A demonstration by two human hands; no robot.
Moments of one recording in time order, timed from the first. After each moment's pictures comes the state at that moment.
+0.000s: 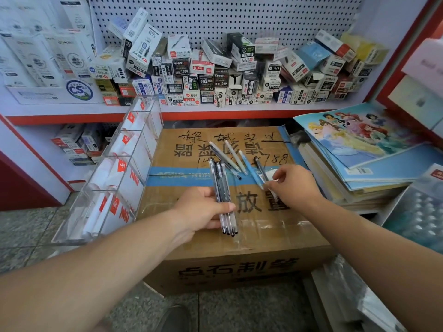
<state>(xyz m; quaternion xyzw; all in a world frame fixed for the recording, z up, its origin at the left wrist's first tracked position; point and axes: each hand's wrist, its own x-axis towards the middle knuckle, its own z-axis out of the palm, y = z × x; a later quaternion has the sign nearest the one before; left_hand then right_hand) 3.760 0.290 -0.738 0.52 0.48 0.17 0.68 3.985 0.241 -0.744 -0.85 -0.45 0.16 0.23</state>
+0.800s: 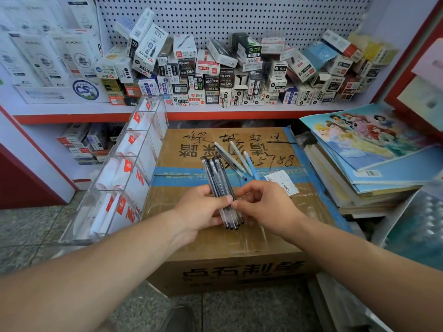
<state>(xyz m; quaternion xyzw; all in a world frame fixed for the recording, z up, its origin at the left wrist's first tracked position) 3.754 0.294 -0.742 0.46 0.46 0.23 0.73 3.911 0.225 -0.739 -0.70 -0.48 0.38 0.37</state>
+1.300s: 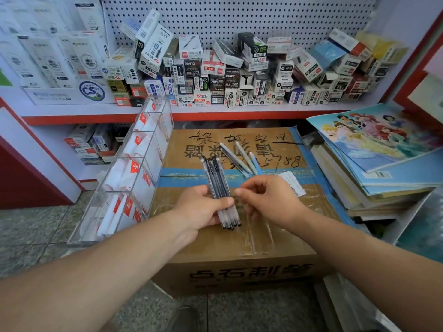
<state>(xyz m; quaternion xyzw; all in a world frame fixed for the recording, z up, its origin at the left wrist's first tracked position) 3.746 0.302 -0.743 0.46 0.49 0.24 0.70 3.913 0.242 -0.736 -0.69 -0.51 0.36 0.36</state>
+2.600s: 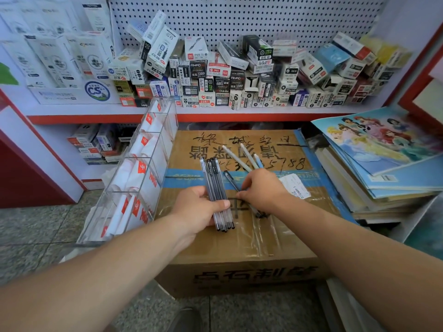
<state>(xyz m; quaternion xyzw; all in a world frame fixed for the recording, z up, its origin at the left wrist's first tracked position) 3.731 0.306 -0.747 0.50 0.51 0.27 0.65 3.908 0.298 -0.748 -0.80 -0.53 0.23 0.14</state>
